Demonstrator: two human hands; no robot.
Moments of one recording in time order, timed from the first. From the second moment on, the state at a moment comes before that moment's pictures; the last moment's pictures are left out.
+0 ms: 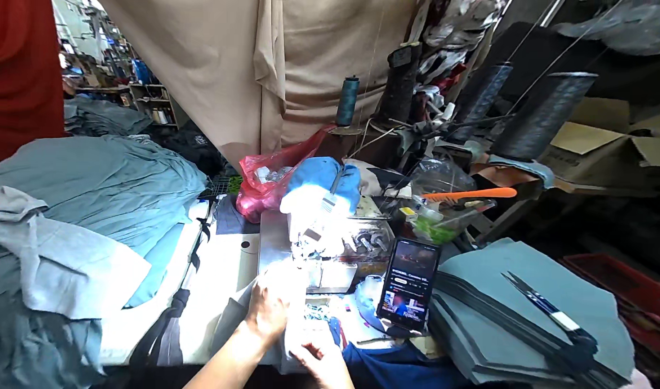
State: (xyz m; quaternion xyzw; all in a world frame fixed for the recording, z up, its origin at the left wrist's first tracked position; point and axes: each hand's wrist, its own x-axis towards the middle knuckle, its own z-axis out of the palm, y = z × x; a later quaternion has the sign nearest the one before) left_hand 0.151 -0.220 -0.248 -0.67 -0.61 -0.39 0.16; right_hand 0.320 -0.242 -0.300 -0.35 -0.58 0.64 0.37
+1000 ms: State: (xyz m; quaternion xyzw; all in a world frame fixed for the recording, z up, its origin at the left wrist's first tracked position) left_hand 0.157 -0.252 -0.266 -0.68 -0.64 -0.29 0.22; right_hand 0.318 -0.246 -0.296 -0.32 -0.56 0.68 0.34
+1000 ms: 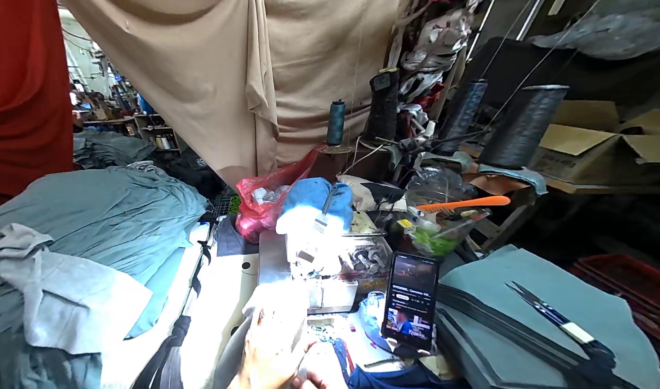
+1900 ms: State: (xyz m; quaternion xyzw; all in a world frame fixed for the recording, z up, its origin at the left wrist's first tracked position) left_hand 0.155 -0.245 -0.259 -0.68 -0.65 -0.28 0.20; right_hand 0.299 -0.213 -0.277 -0.39 -0.59 0.55 0.44
